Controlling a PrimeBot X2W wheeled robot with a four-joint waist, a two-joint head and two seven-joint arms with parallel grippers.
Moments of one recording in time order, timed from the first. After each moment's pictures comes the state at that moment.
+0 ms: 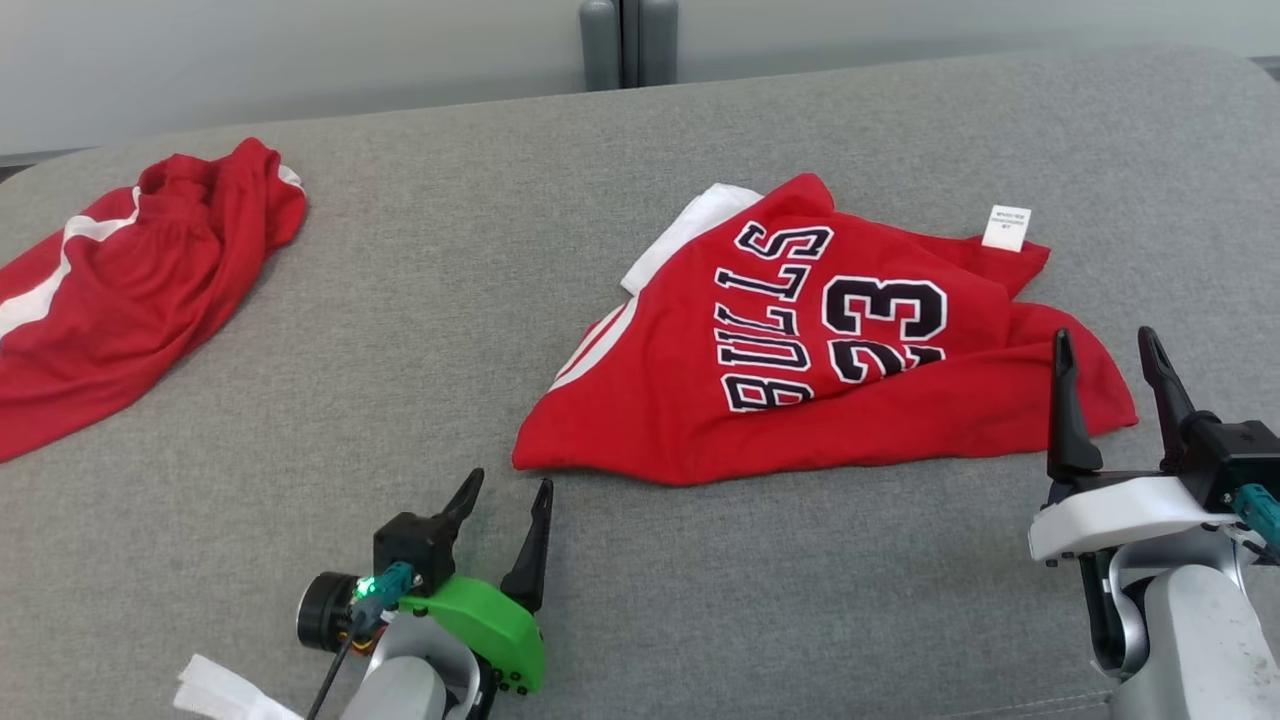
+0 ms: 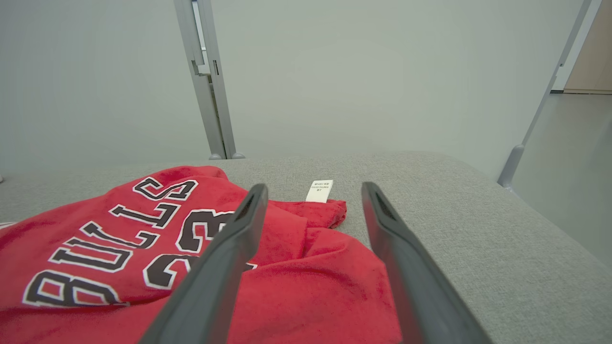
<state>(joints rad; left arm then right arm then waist) -0.25 0.05 -0.37 0.59 -0.31 -0.08 -0.26 -0.19 -0.05 -0.18 0.23 0.03 0.13 -0.26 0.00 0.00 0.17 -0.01</state>
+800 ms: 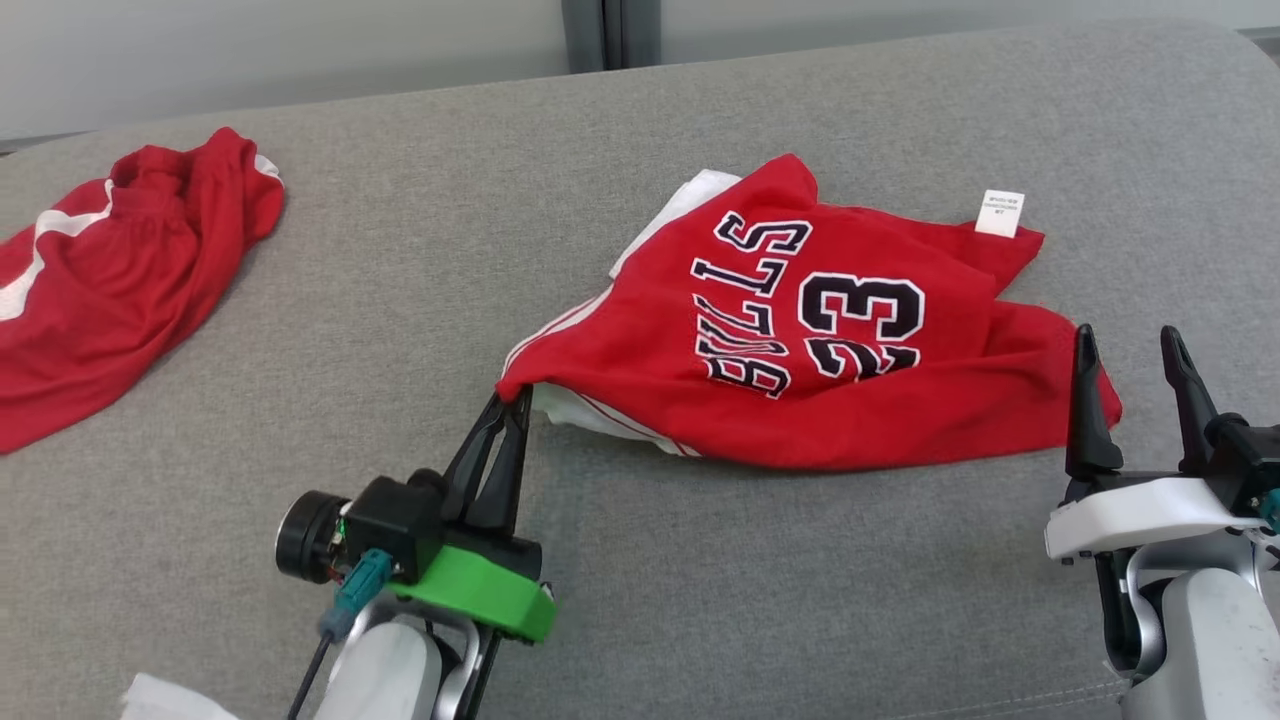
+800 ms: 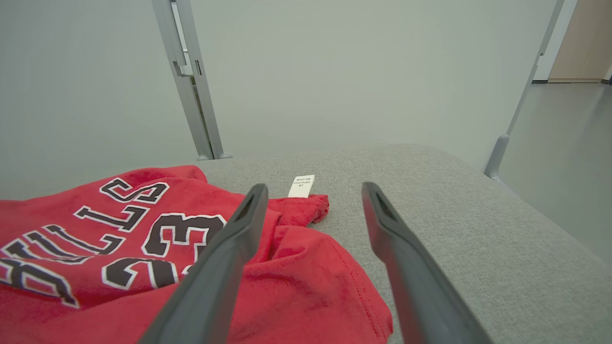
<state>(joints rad) -0.22 0.05 -0.33 0.24 -0.21 -0.09 -0.26 -0.18 -0.05 -0.20 0.21 0.06 0.13 -0.26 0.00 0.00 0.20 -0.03</state>
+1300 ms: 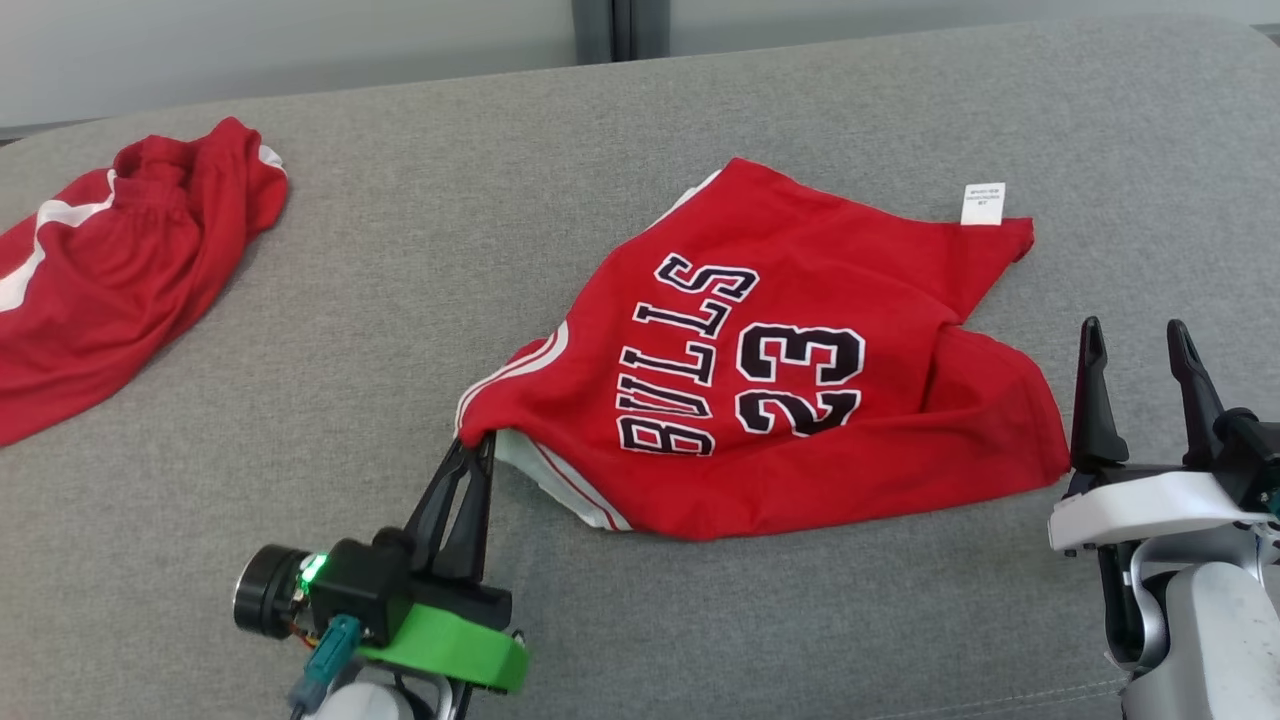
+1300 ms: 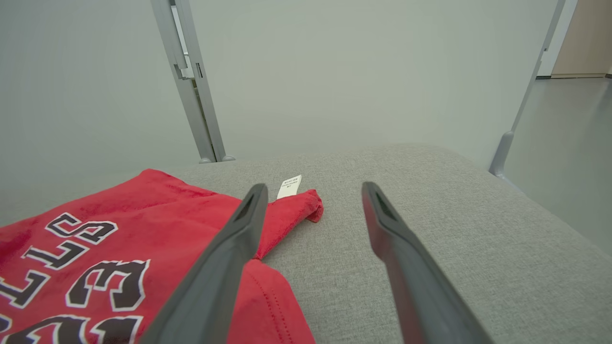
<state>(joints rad) -0.05 0.10 -0.30 0.05 -0.17 -0.04 -0.25 -0.18 -0.05 -0.20 0.20 0.08 0.13 -0.26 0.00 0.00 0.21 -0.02</state>
